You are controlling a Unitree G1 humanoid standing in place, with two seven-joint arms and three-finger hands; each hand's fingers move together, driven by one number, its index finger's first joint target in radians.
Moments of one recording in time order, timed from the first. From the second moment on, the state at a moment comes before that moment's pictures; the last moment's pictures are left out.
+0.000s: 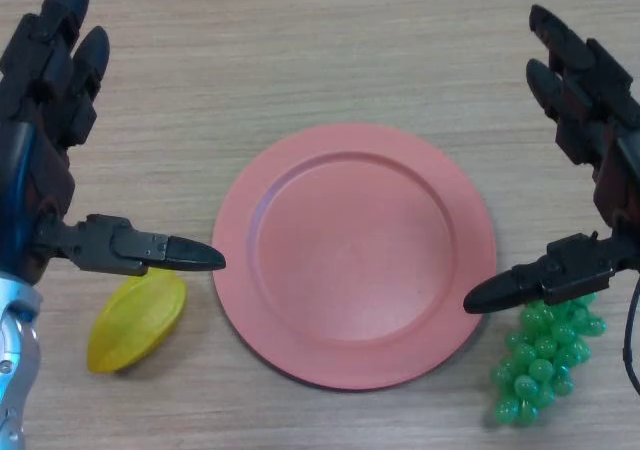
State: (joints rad) left arm -0.09 0.28 0.18 -0.55 -0.18 0.24 -0.11; right arm -0.10 -0.25 -0.02 -0.56 -0.04 0.35 0.23
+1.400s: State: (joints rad) left arm 0.01 0.32 0.28 -0.38 0.34 0.36 -0.27; right arm -0.10 -0.22 0.06 -0.51 -0.01 0.35 0.31
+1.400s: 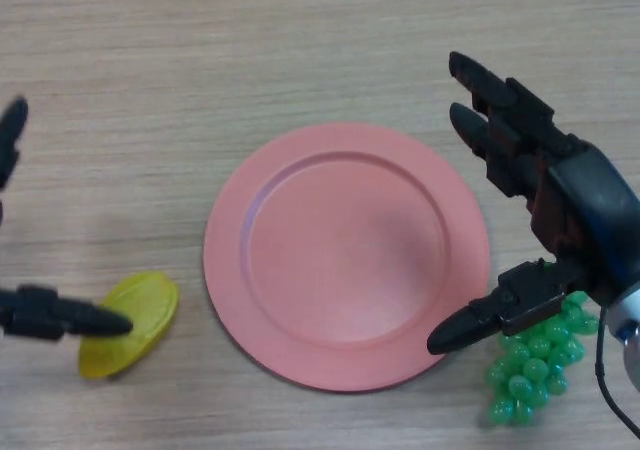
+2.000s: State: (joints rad) left arm 0.08 0.27 0.17 -0.28 0.40 0.31 -0.29; right arm -0.10 -0.22 0.06 -0.44 -0.01 0.30 0.27
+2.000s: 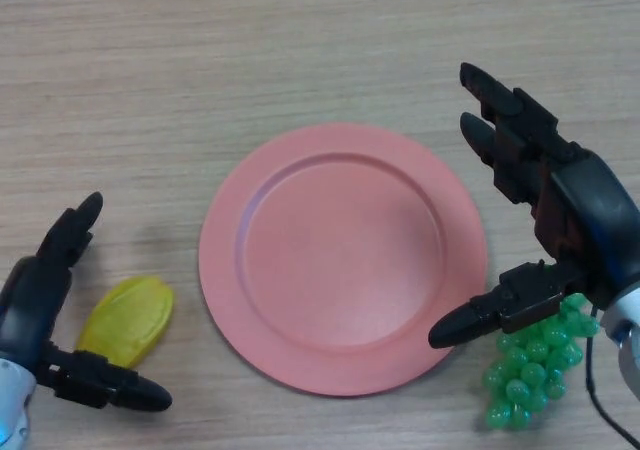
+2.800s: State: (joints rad) left arm 0.09 0.30 0.18 -0.19 0.66 -0.01 -0.29; right arm -0.11 -0.22 0.05 -0.46 0.00 0.29 0.27
